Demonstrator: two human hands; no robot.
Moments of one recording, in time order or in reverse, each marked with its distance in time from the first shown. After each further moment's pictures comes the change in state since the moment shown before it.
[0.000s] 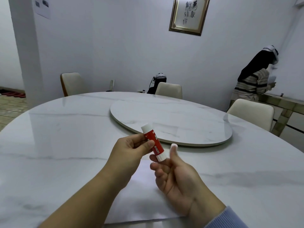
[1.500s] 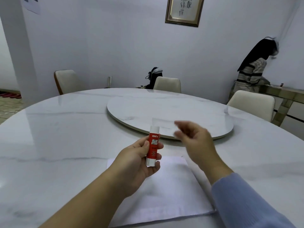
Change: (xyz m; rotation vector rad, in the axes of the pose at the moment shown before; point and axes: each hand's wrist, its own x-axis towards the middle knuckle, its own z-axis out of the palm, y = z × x) left_hand 0.002 -0.011 0.010 -0.373 -0.076 -0.416; right_hand 0.049 -0.060 -0.039 -1.020 0.195 -0.855
